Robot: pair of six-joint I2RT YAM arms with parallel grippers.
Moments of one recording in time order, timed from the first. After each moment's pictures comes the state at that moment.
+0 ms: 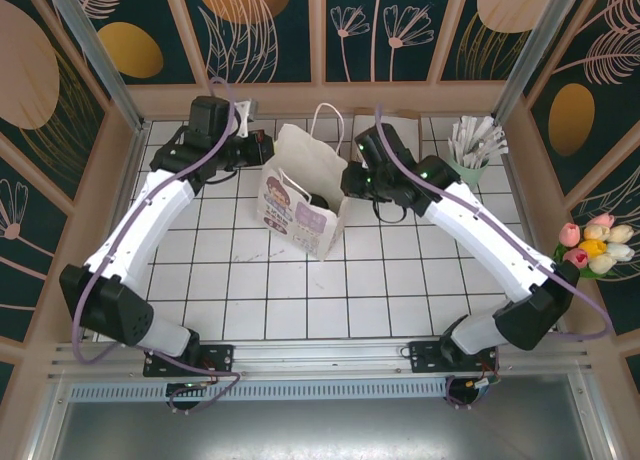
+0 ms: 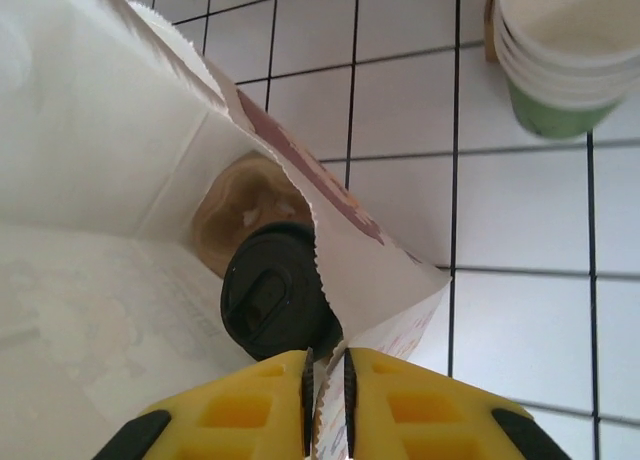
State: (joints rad) left arm -0.36 1.47 1.48 -0.62 0.33 -0.46; right arm 0.71 1.45 1.55 -0.90 0.05 0.67
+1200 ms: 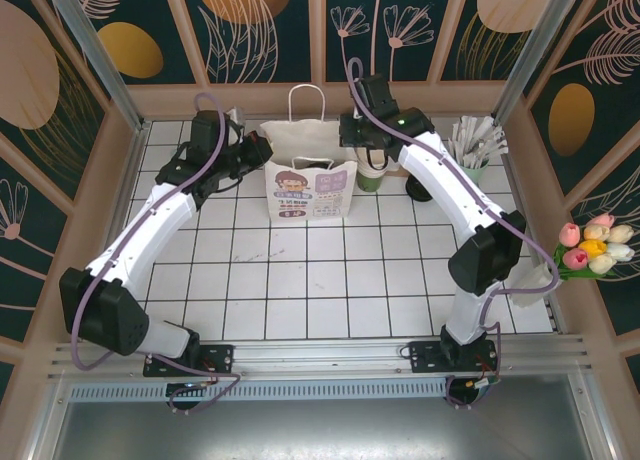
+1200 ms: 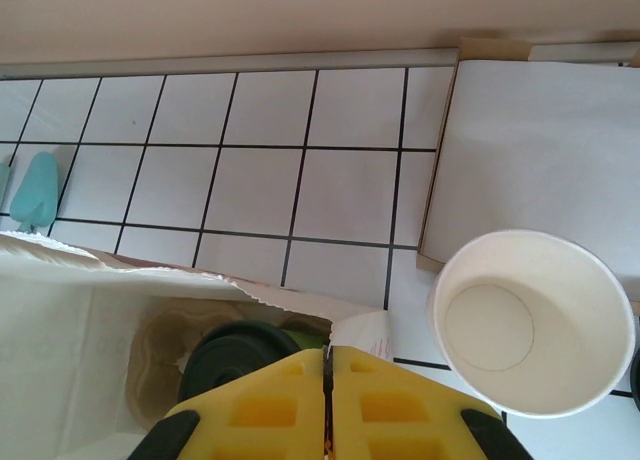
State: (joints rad) left arm -0.36 1.44 1.32 -0.41 0.26 -0.75; right arm 0.56 1.82 1.93 -0.85 0.12 0.39
